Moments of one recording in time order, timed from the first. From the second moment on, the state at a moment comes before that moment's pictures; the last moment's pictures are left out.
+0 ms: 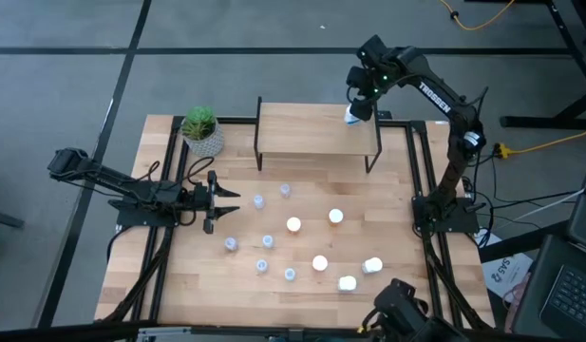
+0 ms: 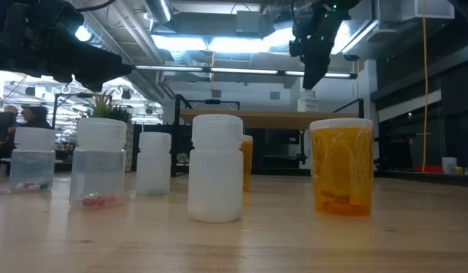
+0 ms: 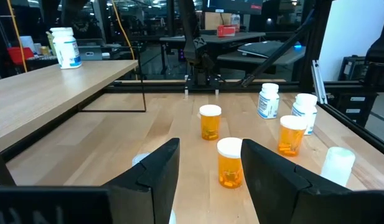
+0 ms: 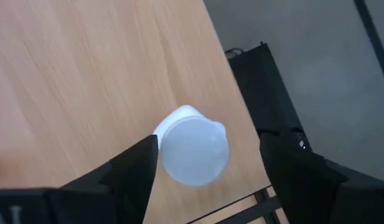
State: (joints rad) left arm -0.23 0.54 0.01 0.49 -0.31 -0.02; right arm -0.85 1.80 1.94 -1.29 -0.10 -0.45
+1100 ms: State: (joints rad) left arm -0.23 0.54 0.01 0.48 -0.31 -0.02; right arm -0.59 1.59 1.55 -1.12 0.05 -0.48
